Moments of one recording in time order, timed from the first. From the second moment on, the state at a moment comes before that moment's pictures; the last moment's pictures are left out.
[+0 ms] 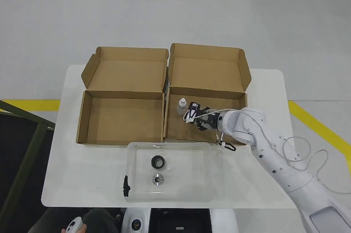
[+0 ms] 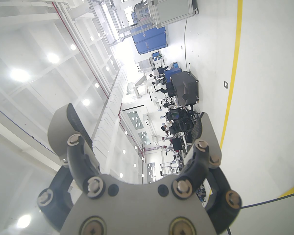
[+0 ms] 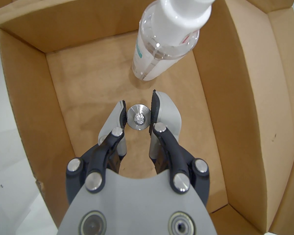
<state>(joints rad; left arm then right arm) -0.36 -0.19 -0.39 -1.44 1.98 -0.36 0.13 -0.81 -1.13 0.84 -1.48 -1.23 -0.60 0.60</state>
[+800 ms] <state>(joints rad) -0.36 -0.19 -0.39 -1.44 1.98 -0.36 0.13 -0.92 -1.10 0.99 -1.72 -1.20 -0.63 0.62</state>
